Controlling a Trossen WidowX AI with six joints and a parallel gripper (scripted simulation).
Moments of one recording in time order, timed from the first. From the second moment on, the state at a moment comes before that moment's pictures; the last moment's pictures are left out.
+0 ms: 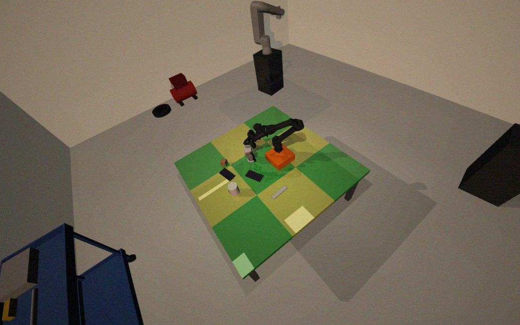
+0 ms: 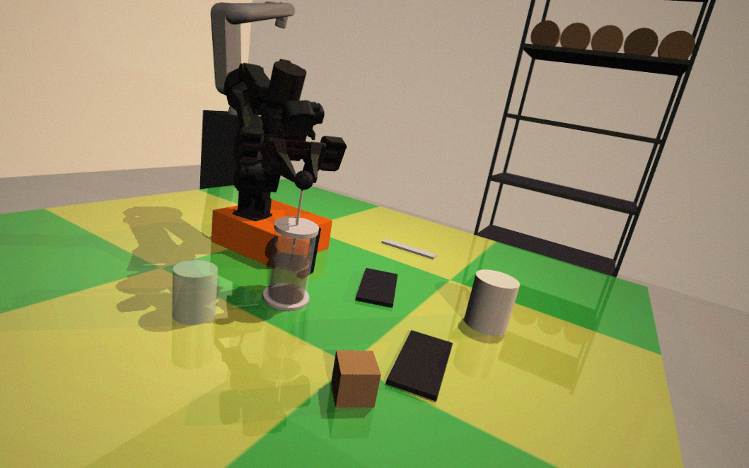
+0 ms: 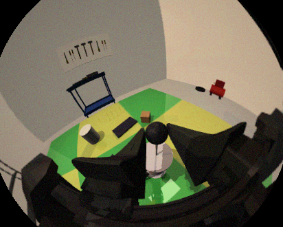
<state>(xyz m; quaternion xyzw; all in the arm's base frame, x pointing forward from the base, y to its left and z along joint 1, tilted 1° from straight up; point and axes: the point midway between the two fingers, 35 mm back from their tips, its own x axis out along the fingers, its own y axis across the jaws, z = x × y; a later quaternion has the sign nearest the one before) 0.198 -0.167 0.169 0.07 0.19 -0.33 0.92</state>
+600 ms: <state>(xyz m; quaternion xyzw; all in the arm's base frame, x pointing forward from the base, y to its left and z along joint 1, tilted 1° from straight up) 0.207 -0.174 0.148 0.07 0.19 -0.33 0.92</state>
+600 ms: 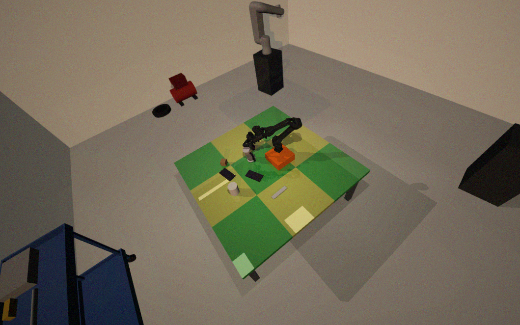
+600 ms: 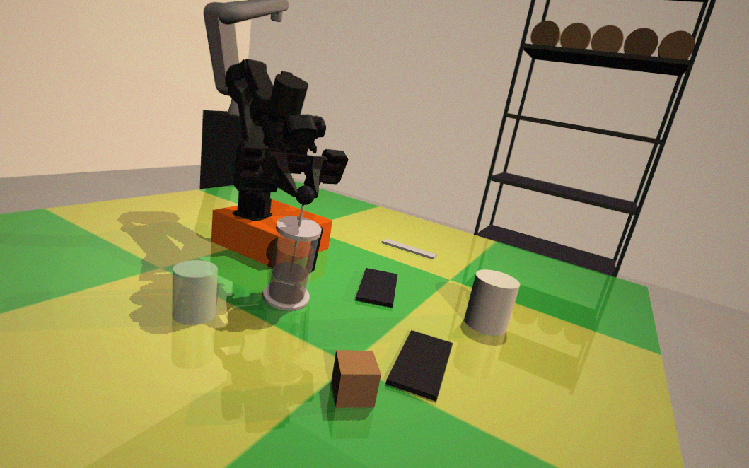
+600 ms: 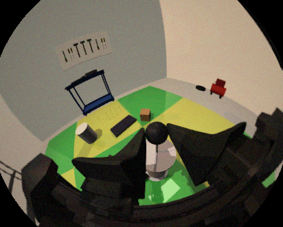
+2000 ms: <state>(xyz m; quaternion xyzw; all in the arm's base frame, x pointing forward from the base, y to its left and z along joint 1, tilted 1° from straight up) 0.215 -0.180 0.130 0.08 0.22 -0.33 0.91</state>
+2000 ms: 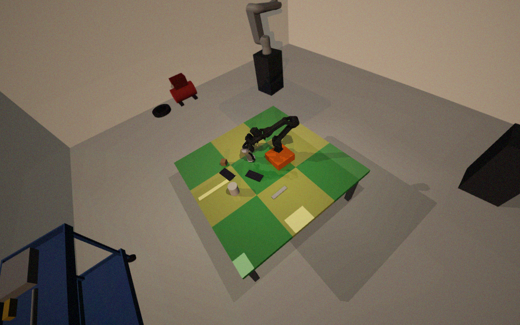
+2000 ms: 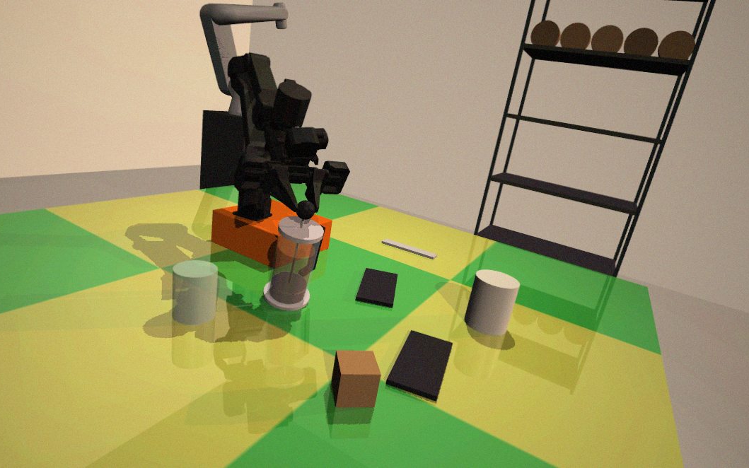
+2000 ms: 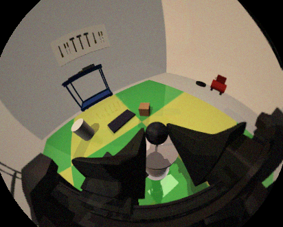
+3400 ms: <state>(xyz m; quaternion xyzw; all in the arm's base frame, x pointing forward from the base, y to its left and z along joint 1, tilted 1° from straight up) 0.218 -0.182 0.129 0.08 0.23 -0.33 0.91</state>
